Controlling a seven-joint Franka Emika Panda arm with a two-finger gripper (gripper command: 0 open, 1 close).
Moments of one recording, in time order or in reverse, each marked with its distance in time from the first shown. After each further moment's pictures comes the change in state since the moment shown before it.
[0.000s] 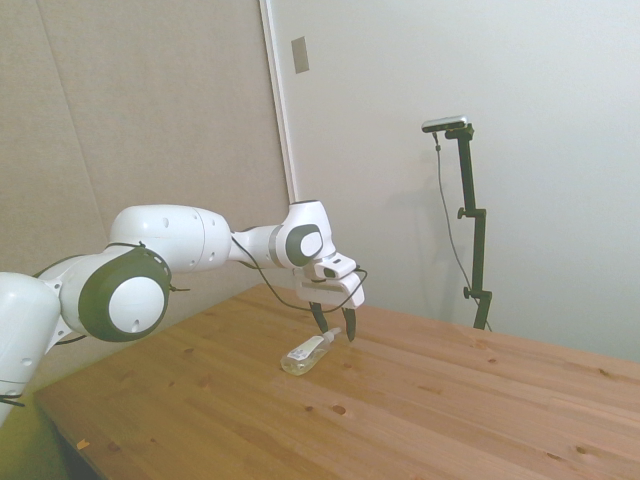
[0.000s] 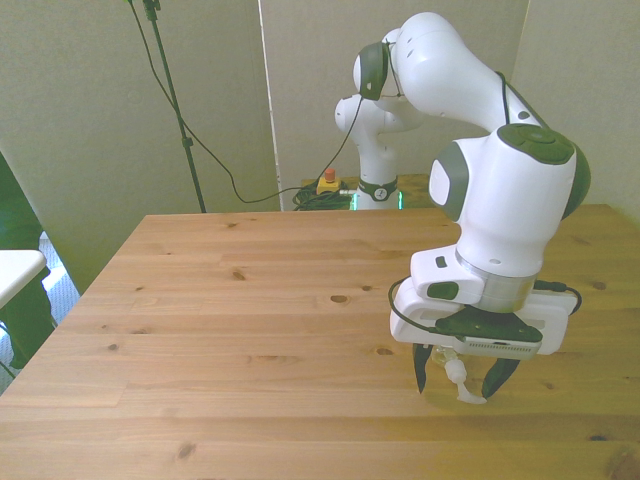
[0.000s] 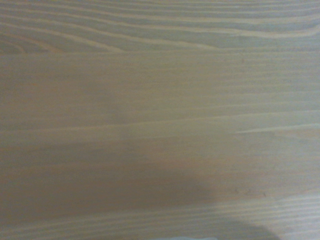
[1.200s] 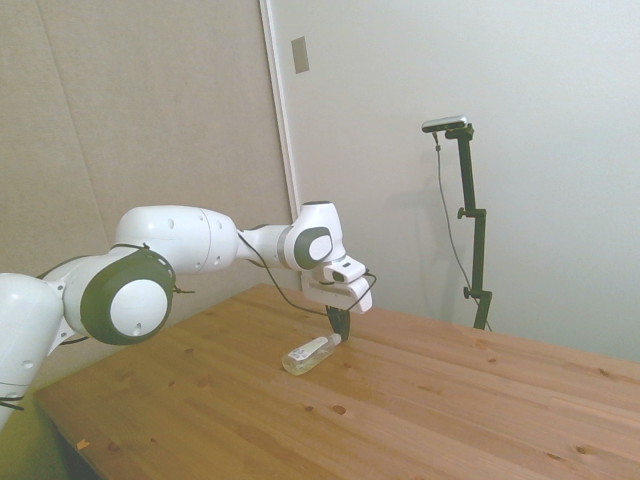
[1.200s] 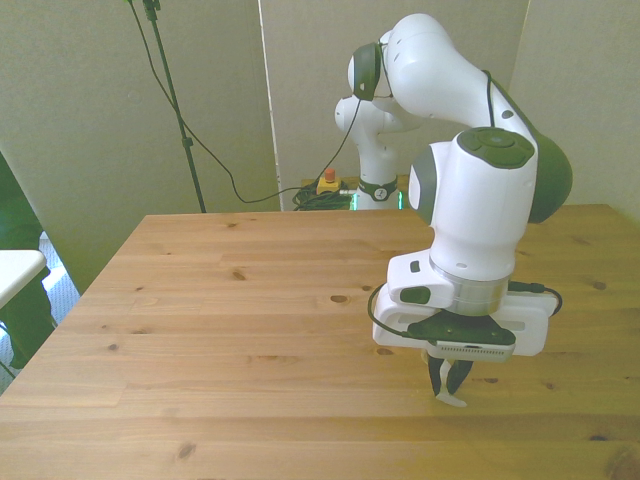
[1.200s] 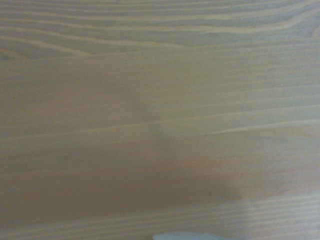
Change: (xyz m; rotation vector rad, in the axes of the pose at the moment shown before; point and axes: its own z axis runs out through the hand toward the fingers) arm 0.018 0.014 0.003 0.036 -0.051 0.037
